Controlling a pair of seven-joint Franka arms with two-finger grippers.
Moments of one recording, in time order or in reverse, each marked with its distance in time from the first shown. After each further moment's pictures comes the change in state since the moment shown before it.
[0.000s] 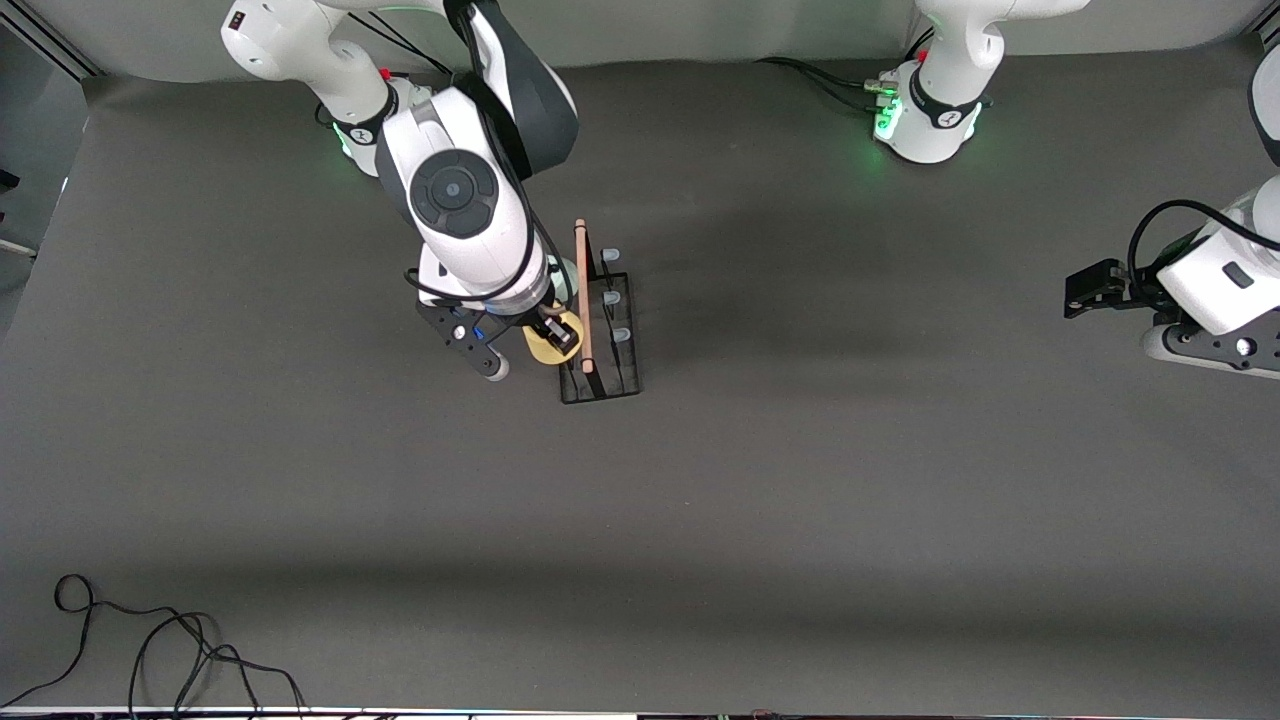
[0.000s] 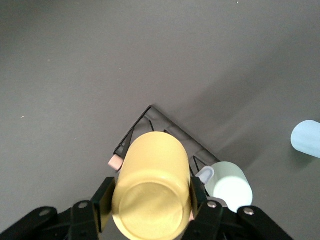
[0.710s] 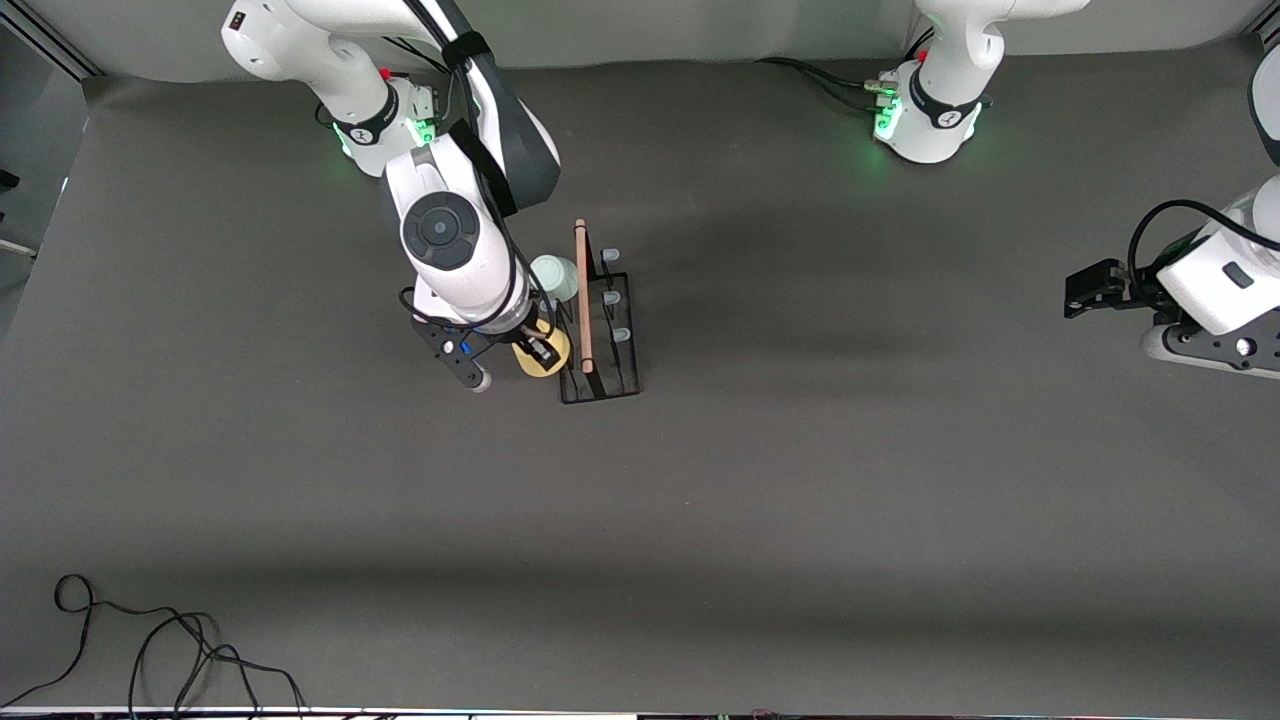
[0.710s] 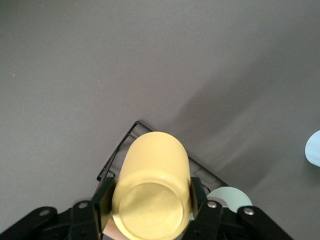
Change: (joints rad) left arm 0.000 0.000 0.000 0.000 0.000 0.000 0.000; right arm 0.011 -0.026 0.003 -0.194 0.003 0.181 0.000
